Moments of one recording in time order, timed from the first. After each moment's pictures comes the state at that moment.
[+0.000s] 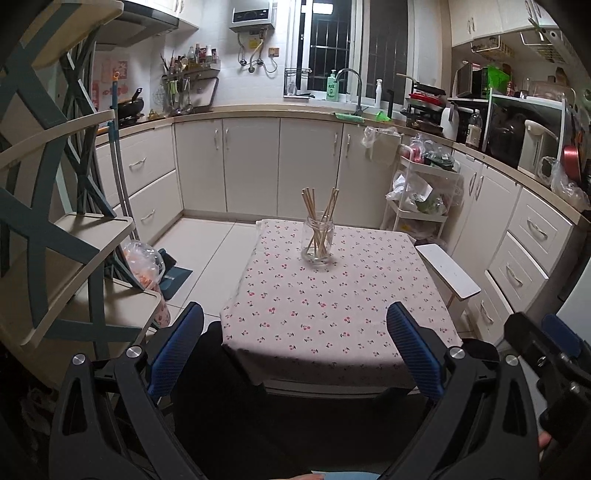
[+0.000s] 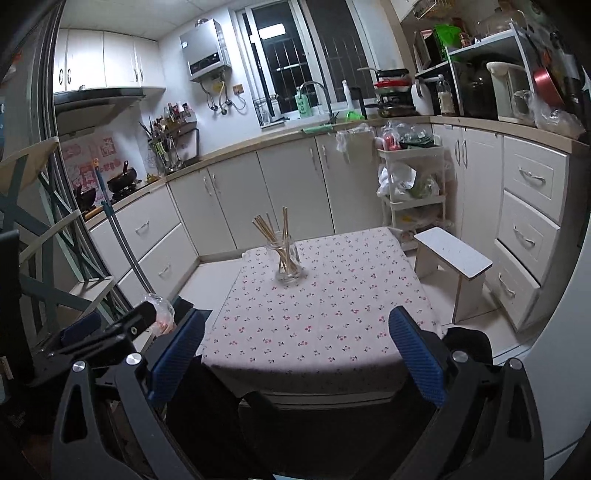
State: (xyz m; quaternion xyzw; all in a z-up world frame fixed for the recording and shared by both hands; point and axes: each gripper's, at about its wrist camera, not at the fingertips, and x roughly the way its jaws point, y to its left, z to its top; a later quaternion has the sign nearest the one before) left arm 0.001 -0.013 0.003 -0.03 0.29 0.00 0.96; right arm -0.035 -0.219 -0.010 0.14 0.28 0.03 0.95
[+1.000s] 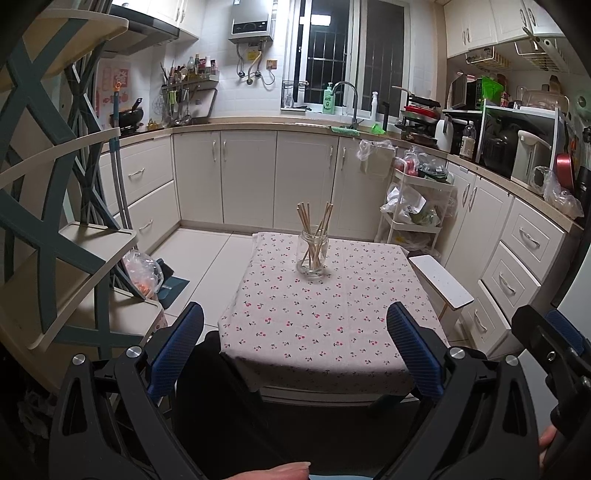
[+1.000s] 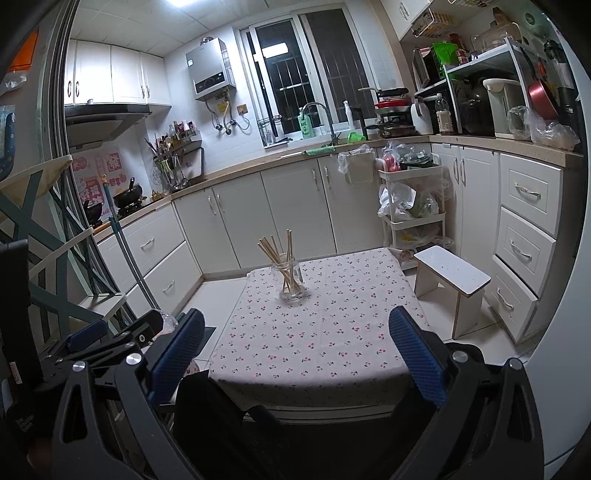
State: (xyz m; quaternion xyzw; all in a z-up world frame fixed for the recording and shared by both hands) left arm -0.012 -0.013 0.019 -0.04 0.27 -0.01 0.96; right arm -0.051 -0.223 0.007 0.14 0.25 0.03 0.96
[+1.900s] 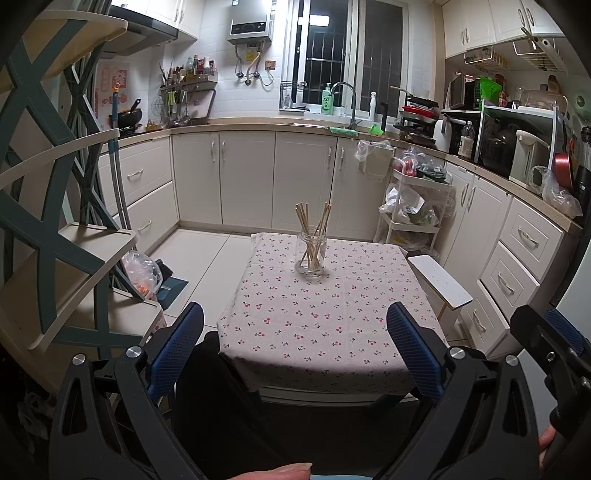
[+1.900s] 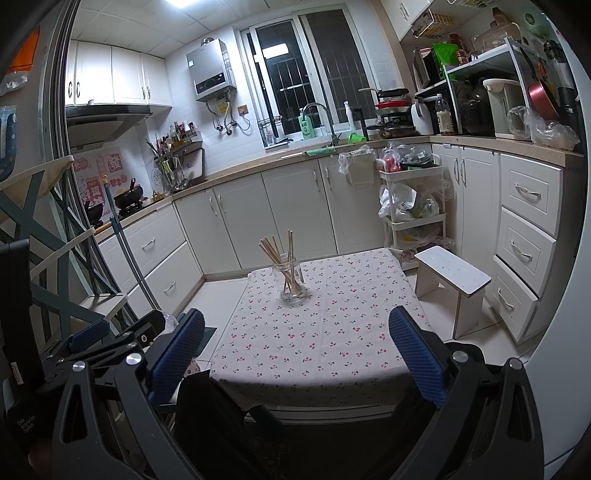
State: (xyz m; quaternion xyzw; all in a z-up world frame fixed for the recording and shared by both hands) left arm -0.013 -0.016 0.020 -0.04 0.27 -0.01 0.96; right arm -0.051 -0.222 0.006 0.14 0.25 0.03 0.96
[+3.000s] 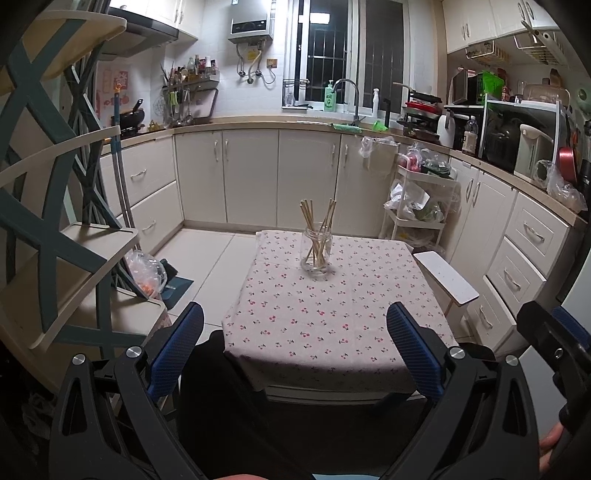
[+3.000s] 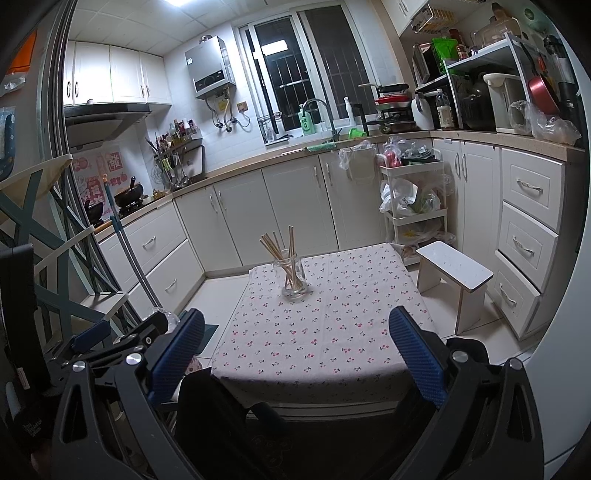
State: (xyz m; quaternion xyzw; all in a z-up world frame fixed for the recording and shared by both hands) left arm -0.010 -0.012 0.011 -0.03 0.27 0.00 0.96; right arm -0.052 -0.219 0.008 0.14 0.25 0.03 0.96
